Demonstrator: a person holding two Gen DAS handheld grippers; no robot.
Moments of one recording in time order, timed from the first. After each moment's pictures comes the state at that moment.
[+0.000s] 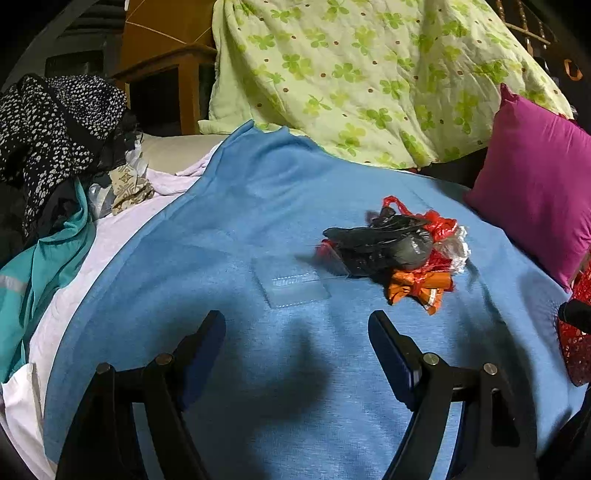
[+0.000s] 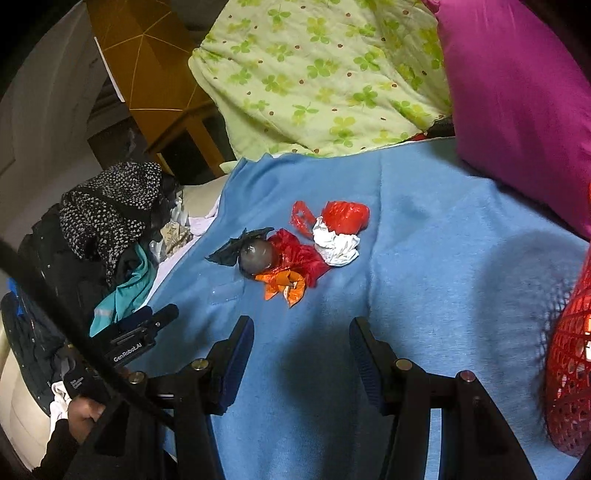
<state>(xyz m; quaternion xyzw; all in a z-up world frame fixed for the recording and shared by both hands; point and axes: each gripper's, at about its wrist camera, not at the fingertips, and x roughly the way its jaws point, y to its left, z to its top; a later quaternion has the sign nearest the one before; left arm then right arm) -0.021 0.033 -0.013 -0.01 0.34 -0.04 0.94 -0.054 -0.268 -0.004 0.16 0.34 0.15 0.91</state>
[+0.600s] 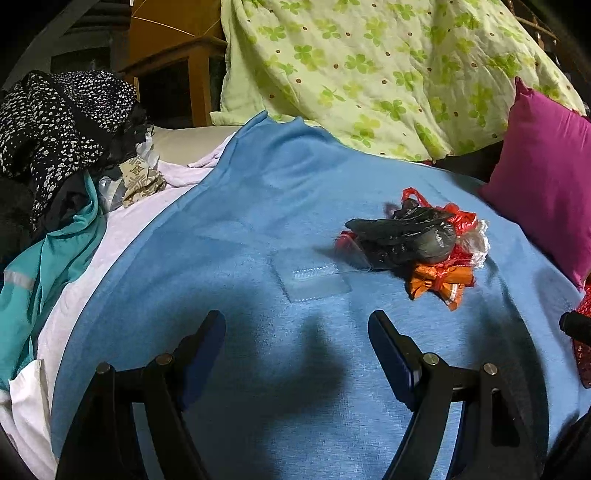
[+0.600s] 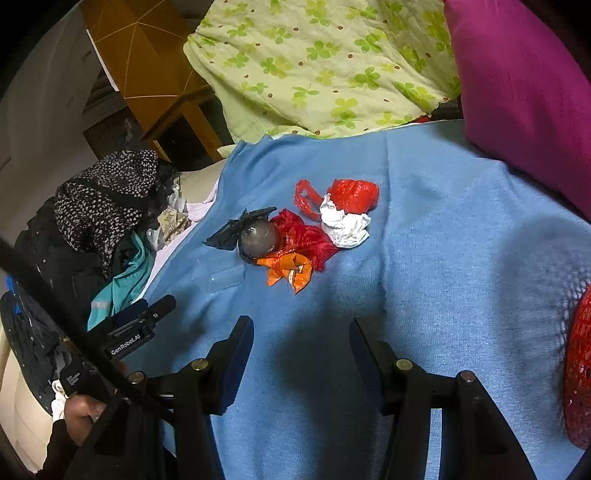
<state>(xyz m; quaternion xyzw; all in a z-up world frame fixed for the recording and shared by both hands) -0.013 0.040 -0.019 0.00 0.35 -0.01 0.94 -0.041 -0.251 -0.016 0.17 0.37 0.16 0.90</state>
